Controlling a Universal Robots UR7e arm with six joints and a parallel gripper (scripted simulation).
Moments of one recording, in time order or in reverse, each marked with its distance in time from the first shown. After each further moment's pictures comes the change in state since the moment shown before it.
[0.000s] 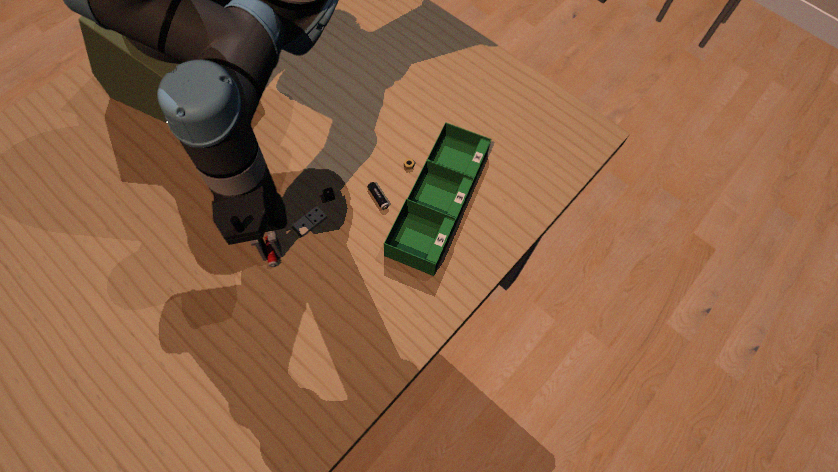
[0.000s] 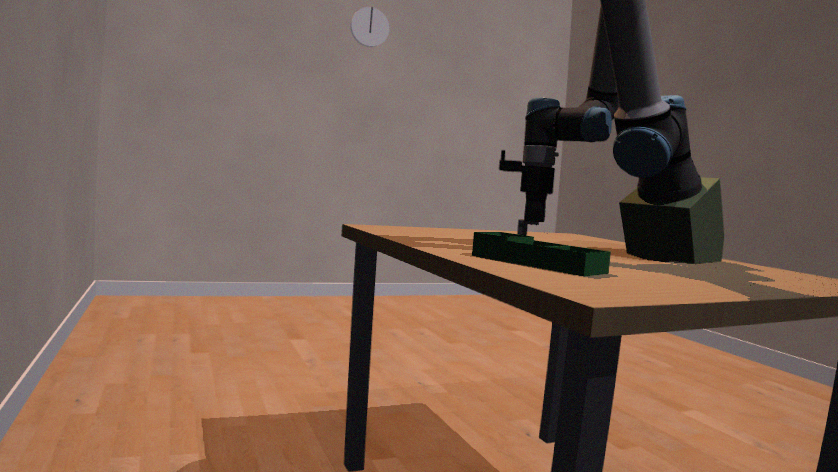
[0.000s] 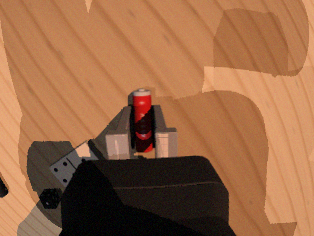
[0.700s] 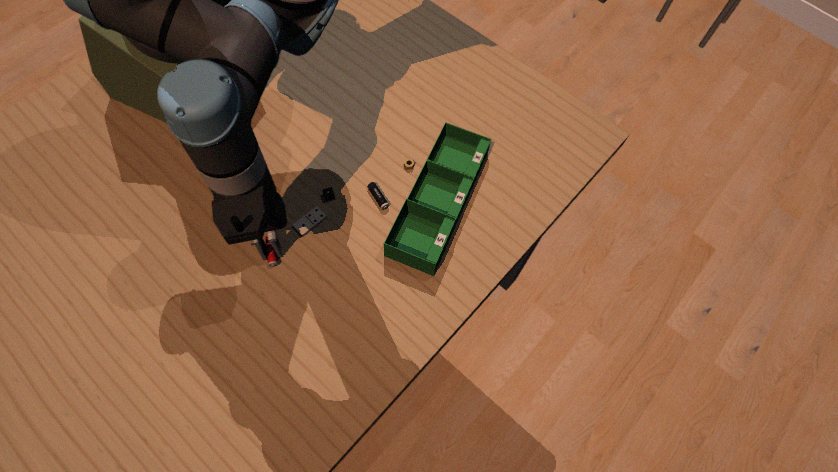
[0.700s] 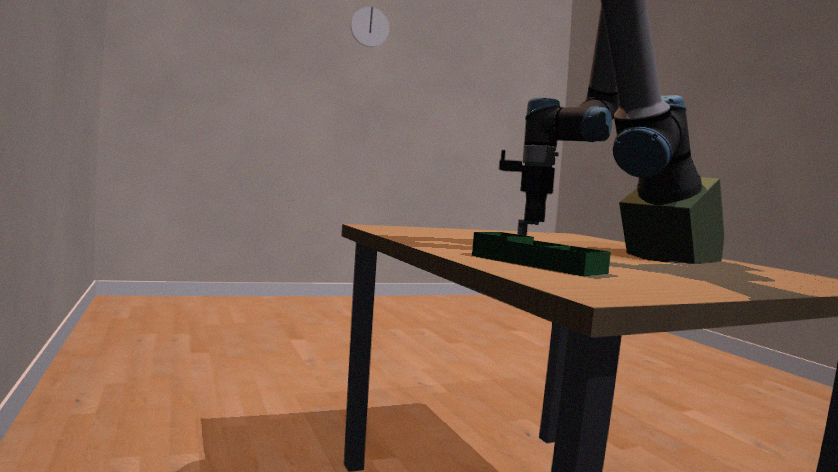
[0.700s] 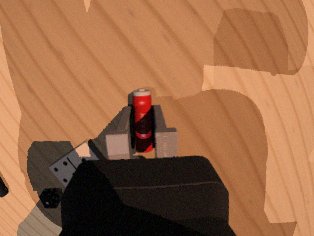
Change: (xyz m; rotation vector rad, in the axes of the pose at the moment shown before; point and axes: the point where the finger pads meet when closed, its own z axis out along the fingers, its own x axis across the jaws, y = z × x) arm 0.000 0.000 0.000 -0.001 0.000 0.001
